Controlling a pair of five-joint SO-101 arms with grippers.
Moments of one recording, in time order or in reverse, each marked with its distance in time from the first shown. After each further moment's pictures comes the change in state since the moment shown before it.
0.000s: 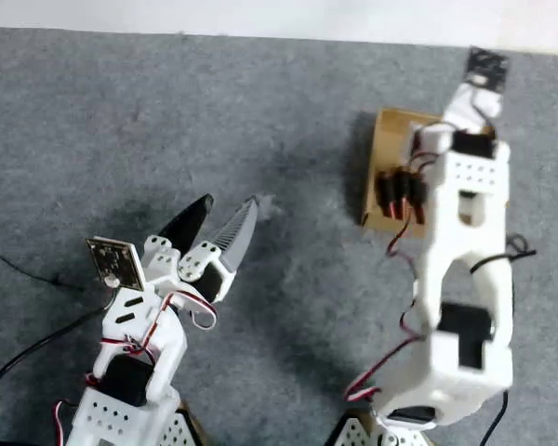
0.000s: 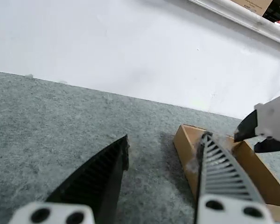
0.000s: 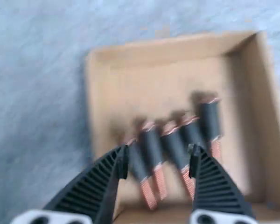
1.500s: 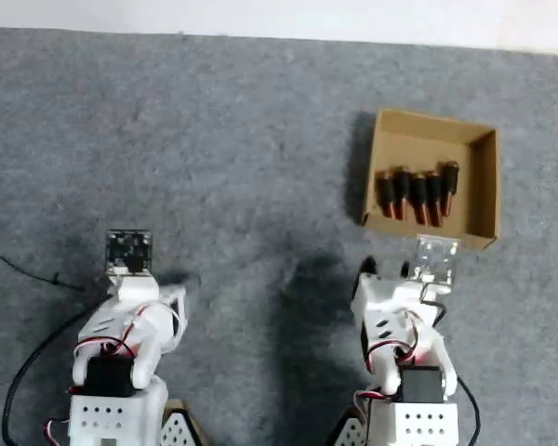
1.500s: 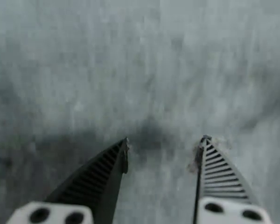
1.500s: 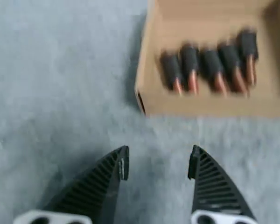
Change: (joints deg) left arm -18.5 0.0 0.0 46.6 -20.2; right arm -6.5 -103.6 91.9 -5.7 -0.2
